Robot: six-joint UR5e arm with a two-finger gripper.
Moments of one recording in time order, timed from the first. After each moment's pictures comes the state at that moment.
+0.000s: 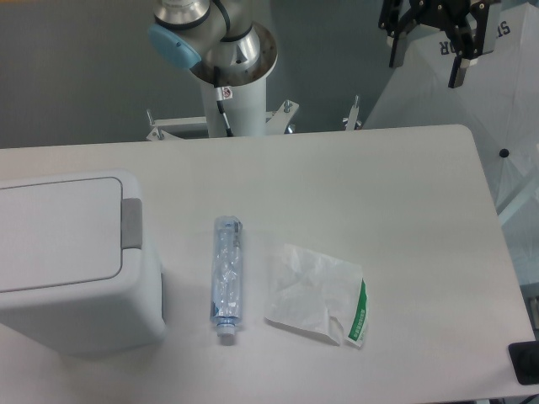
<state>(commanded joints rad) 2.94 -1.54 -1.40 -1.48 1.13 1.79</state>
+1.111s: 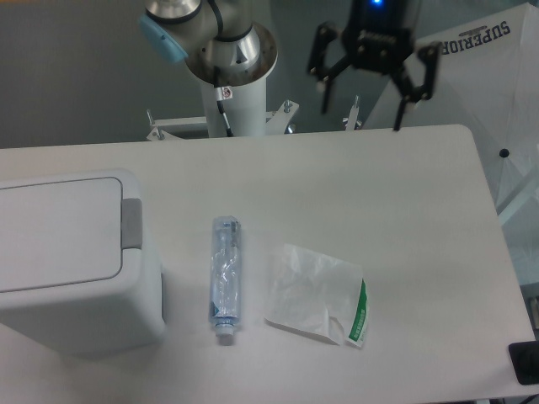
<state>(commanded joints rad) 2.62 -1.57 -1.50 -1.23 1.14 0.78</state>
